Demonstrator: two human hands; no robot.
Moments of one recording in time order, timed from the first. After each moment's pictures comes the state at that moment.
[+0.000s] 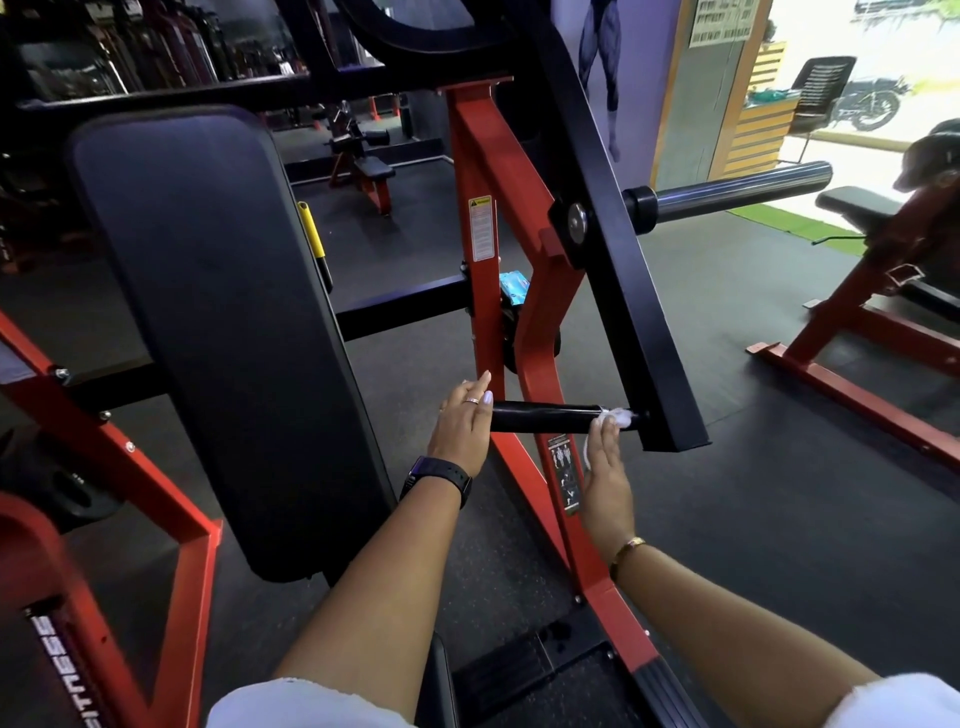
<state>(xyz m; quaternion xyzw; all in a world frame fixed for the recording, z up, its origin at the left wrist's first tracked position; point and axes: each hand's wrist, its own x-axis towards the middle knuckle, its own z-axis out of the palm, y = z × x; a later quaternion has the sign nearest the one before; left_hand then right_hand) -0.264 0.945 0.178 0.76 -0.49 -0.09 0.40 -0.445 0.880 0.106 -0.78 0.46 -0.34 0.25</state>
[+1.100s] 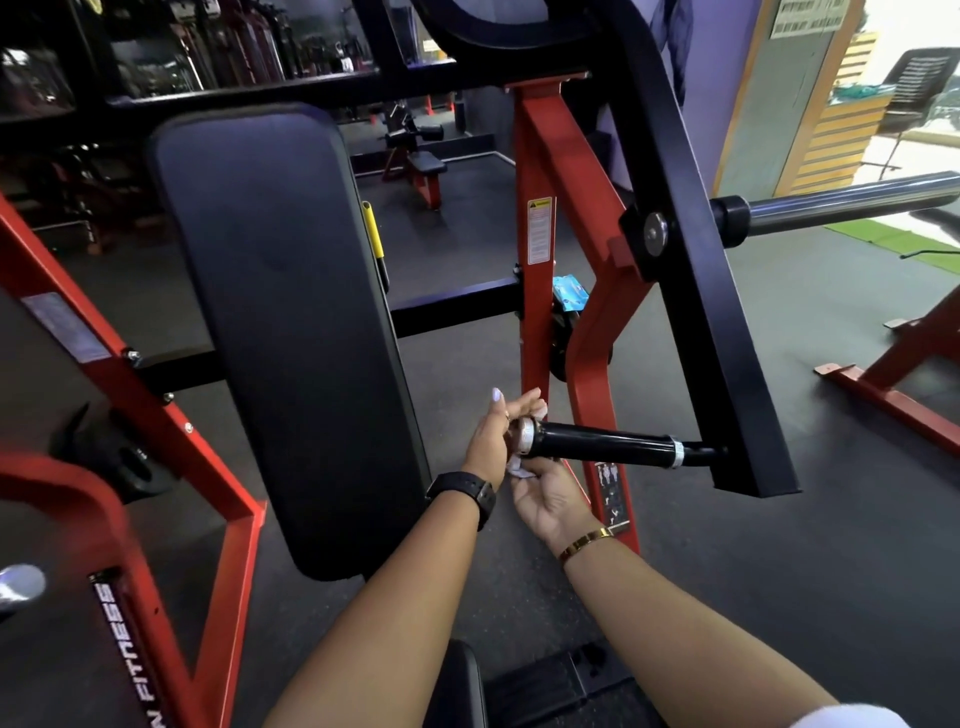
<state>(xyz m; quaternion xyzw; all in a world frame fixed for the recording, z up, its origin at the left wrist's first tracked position) -0.243 0.954 0.196 0.57 -0.29 -0.39 0.67 -0.312 0.915 0.155 -0.09 0.21 -0.31 0.92</state>
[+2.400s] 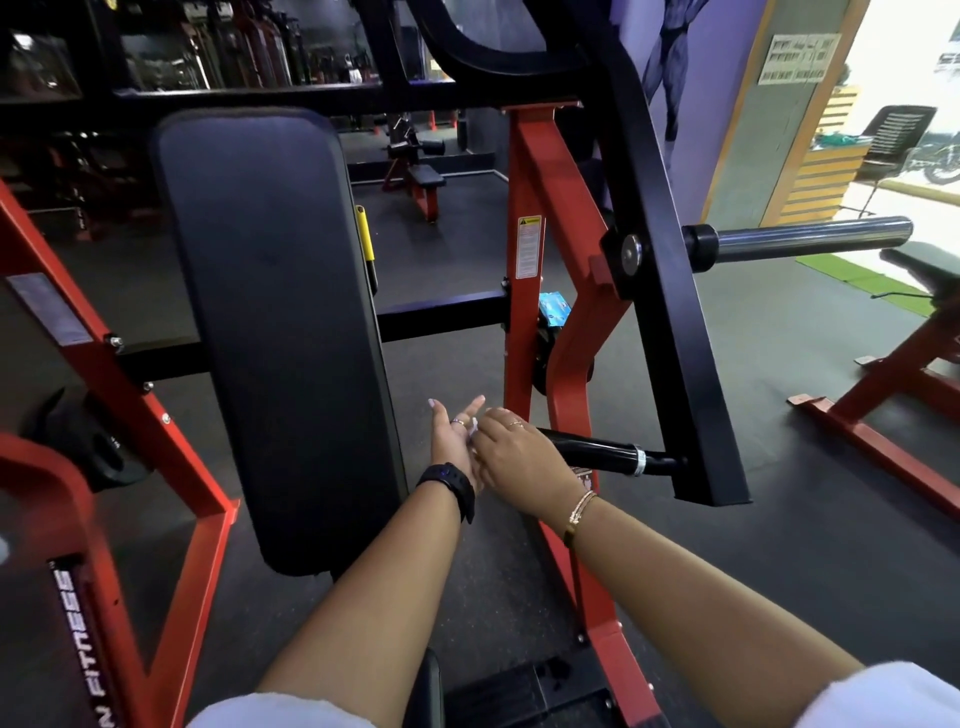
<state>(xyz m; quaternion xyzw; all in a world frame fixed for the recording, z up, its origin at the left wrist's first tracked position) -0.244 0.949 0.195 0.44 -0.05 -0.49 0.75 -0.341 0.901 0.204 -0.97 0.09 -0.19 -0.10</state>
